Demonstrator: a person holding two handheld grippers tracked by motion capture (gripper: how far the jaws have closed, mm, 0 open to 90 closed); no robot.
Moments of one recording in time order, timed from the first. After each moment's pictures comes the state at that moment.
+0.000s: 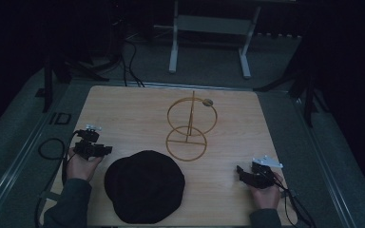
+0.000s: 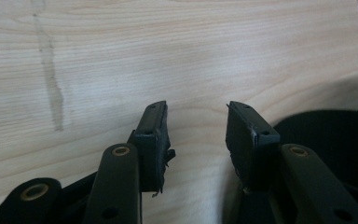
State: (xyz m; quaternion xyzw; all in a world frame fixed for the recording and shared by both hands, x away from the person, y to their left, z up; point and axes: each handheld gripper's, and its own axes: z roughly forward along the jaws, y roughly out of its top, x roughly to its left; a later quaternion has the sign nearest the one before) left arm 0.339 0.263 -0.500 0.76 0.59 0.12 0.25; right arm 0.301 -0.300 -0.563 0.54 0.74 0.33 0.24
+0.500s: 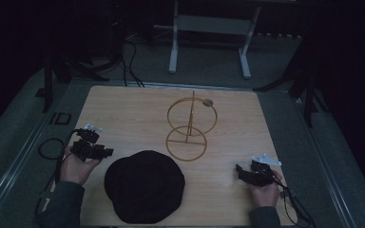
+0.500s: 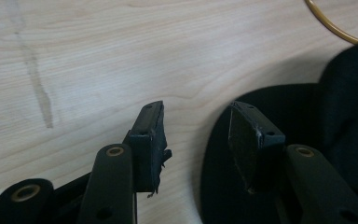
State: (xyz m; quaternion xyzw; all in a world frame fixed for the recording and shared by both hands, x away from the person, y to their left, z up) left arm 0.324 0.254 -0.476 0.79 0.55 0.10 0.26; right arm 0.307 -0.298 -0.563 0.54 0.74 0.33 0.24
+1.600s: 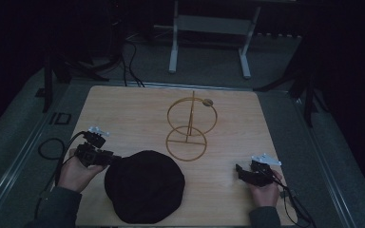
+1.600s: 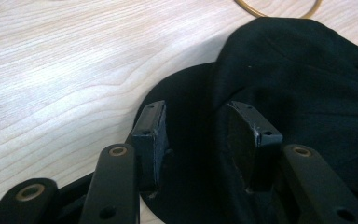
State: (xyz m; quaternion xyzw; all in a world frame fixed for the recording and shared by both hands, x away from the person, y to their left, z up) left arm 0.302 0.230 -0.449 0.82 0.50 0.04 0.27; right arm 0.308 -0.298 -0.563 0.54 0.74 0.33 0.24
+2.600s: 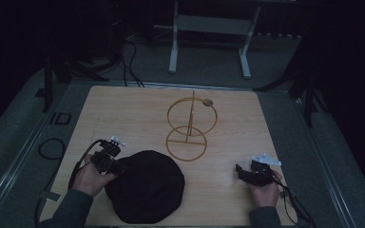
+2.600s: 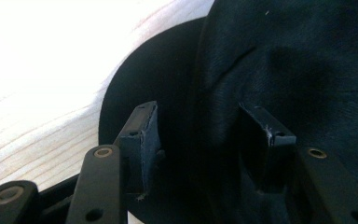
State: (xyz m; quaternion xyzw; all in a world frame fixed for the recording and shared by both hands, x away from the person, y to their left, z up) left arm 0.307 0.197 -0.490 0.85 0.50 0.03 0.18; right arm 0.308 -0.298 -0.563 0.54 0.74 0.33 0.24
